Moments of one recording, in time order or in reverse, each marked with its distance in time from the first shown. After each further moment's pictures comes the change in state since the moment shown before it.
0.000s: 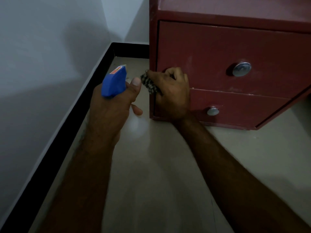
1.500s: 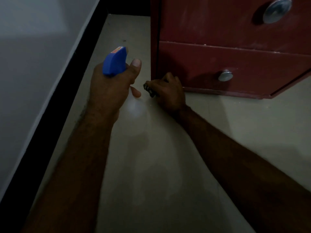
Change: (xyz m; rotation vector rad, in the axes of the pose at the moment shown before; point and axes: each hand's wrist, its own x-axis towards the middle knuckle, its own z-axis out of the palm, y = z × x) left_hand 0.004 -0.066 0.004 0.046 -0.069 -0.085; right_hand -0.142 0.043 0.068 0.041 -0.397 0.038
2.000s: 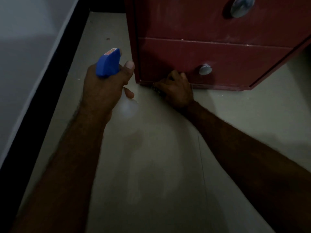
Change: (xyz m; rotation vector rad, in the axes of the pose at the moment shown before) left_hand -0.013 0.004 0.021 0.039 -0.080 0.000; right_hand -0.024 0.055 -0.053 -0.207 -0.030 -0.144
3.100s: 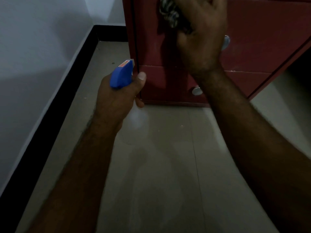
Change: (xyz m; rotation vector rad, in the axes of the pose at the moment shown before) left_hand -0.010 0.039 0.012 -0.045 -0.023 0.131; right_hand 0.159 0.008 -0.174 0.010 0.650 0.126
